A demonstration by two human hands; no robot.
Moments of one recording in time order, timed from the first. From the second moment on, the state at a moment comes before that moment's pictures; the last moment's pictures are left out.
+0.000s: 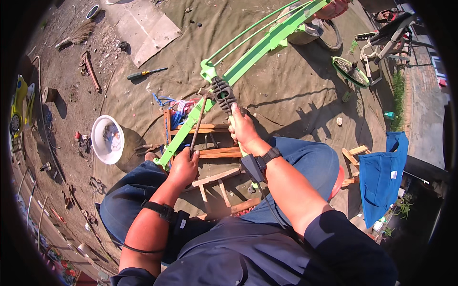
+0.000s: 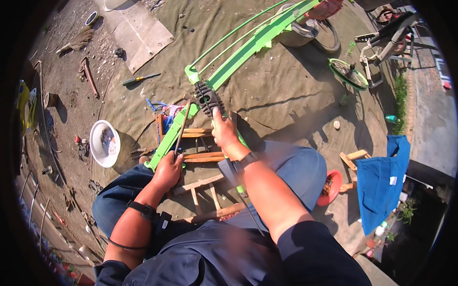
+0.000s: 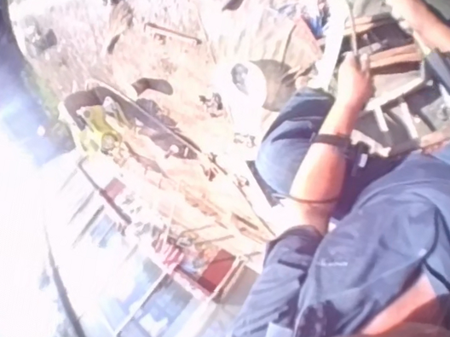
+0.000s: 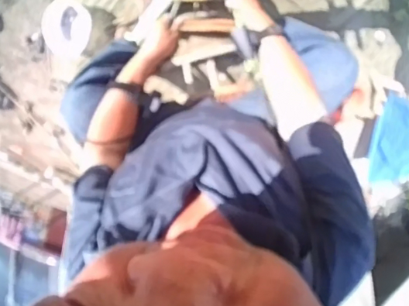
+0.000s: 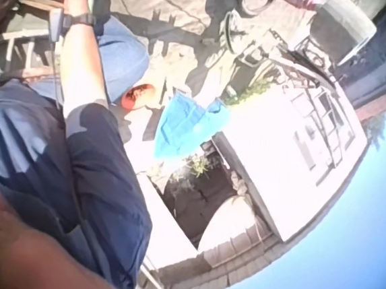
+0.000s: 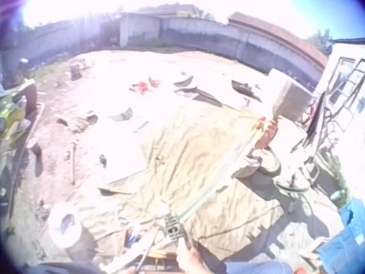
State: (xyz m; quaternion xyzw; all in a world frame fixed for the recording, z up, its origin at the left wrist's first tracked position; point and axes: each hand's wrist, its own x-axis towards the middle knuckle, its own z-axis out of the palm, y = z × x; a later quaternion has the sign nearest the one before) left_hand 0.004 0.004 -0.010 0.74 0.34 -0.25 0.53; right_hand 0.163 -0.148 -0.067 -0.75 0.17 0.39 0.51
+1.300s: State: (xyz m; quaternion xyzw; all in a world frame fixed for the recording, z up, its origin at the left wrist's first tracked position) left_hand 0.009 -0.001 -0.002 0.68 0.39 -0.22 0.58; right_hand 0.147 -0.135 -0.074 -0.93 -0.01 0.18 0.31
